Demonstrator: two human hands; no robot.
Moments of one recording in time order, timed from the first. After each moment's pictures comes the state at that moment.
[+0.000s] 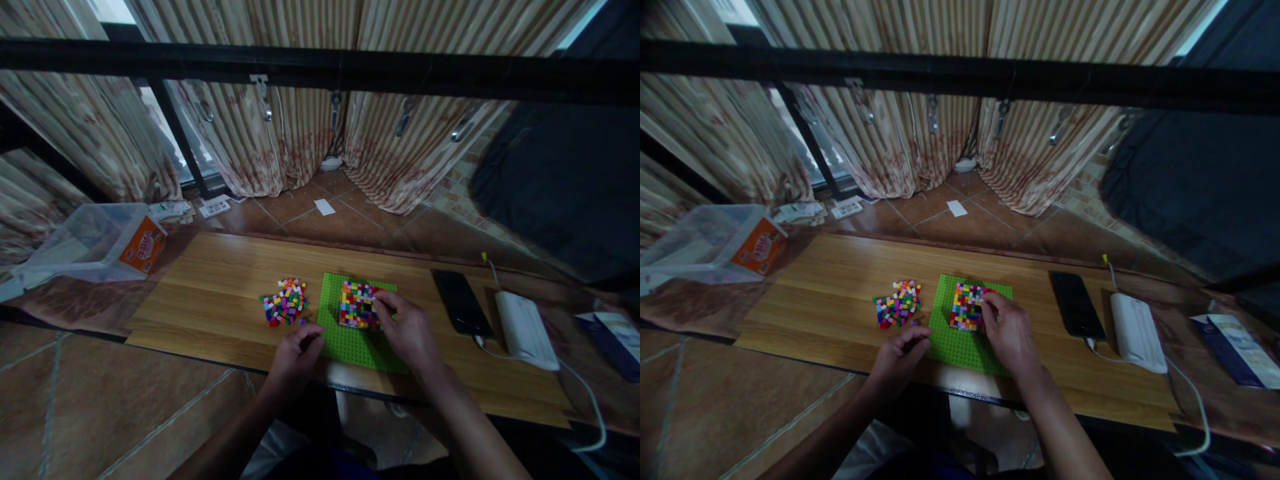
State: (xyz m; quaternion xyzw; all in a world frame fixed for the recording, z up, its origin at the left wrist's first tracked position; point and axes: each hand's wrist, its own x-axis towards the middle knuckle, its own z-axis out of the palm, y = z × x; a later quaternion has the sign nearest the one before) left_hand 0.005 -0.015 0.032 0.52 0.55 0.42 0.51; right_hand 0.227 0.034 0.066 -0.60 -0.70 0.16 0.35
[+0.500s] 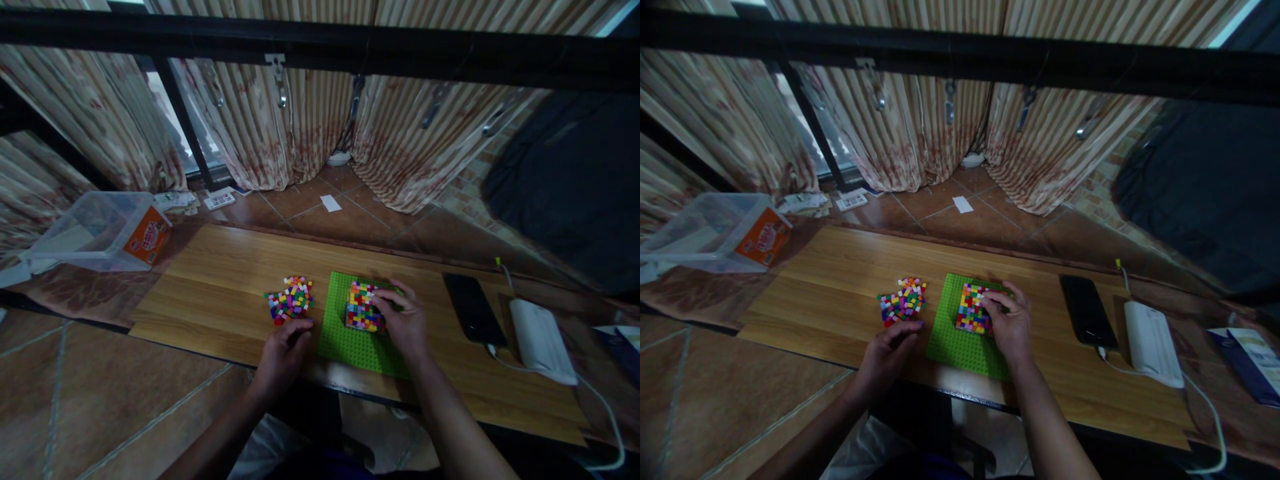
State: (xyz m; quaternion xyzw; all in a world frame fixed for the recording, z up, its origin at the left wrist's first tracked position) left_hand -0.025 -0.012 0.021 0.55 0.57 0.43 0.43; right_hand 0.223 0.059 0.015 -0.62 -0.59 0.20 0.48
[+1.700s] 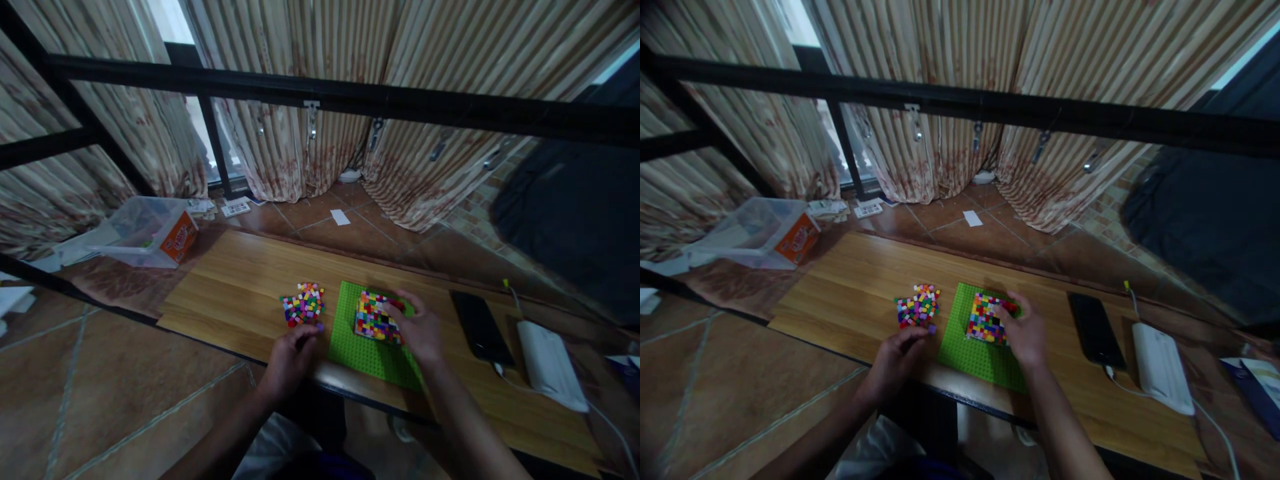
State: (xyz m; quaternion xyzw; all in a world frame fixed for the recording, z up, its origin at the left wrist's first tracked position) left_hand -0.033 -0.022 0.019 0.60 0.56 0.43 0.38; right_hand 0.221 0.063 0.049 -0.69 -0.54 0.24 0.41
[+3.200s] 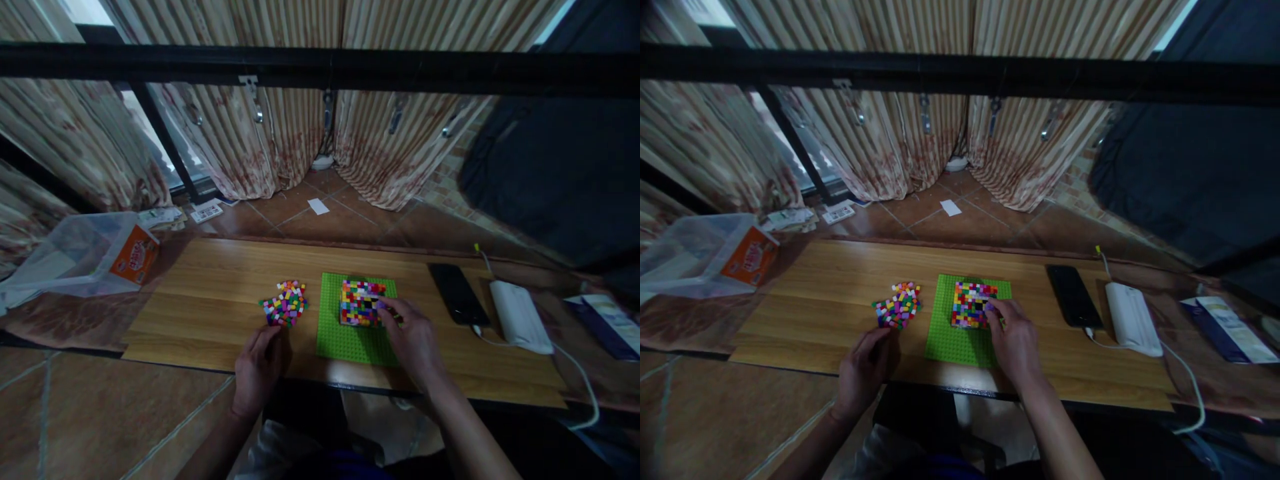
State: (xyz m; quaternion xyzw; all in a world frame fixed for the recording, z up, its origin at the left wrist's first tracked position) left_hand -0.066 -0.025 0.002 0.69 0.62 0.36 0.11; right_hand 0.225 0.015 0.055 -0.65 -0.66 0.13 0.36
